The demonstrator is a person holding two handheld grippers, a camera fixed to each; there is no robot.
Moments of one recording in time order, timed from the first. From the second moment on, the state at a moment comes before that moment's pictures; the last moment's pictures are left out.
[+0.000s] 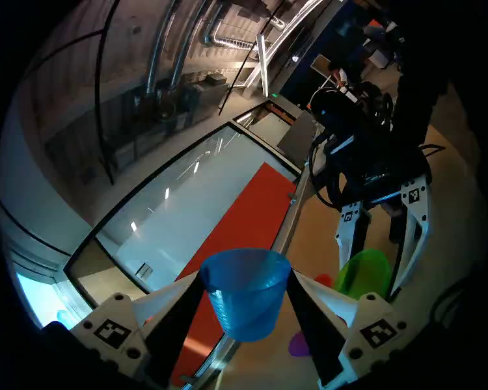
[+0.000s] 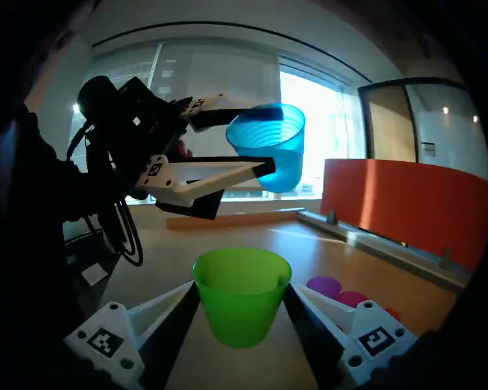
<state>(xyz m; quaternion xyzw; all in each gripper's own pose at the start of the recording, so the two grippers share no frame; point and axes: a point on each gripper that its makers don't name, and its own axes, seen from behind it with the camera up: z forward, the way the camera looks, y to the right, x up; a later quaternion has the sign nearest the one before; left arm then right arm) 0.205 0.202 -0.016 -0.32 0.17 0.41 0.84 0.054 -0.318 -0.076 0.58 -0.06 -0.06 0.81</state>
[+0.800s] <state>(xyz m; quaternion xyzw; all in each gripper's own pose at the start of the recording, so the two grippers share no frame) 0.206 0.201 -0.019 -0.32 0.18 0.42 0.83 0.057 -0.318 -0.076 0.58 -0.05 -0.05 0.81</state>
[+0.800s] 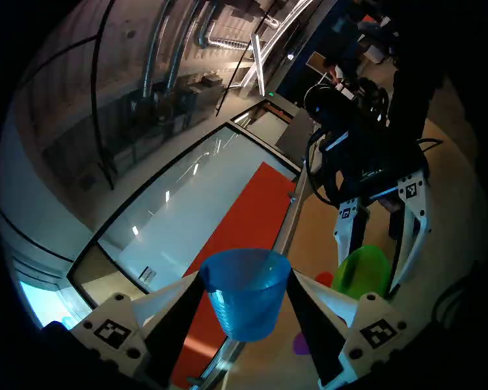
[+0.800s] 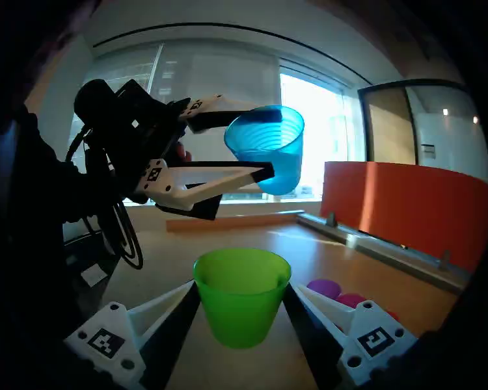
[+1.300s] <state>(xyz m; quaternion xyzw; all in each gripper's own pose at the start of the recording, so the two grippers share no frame) 0.205 0.202 -0.021 -0.31 0.18 0.44 0.82 0.059 -0.319 -0.078 0.58 -0.05 -0.05 0.81</state>
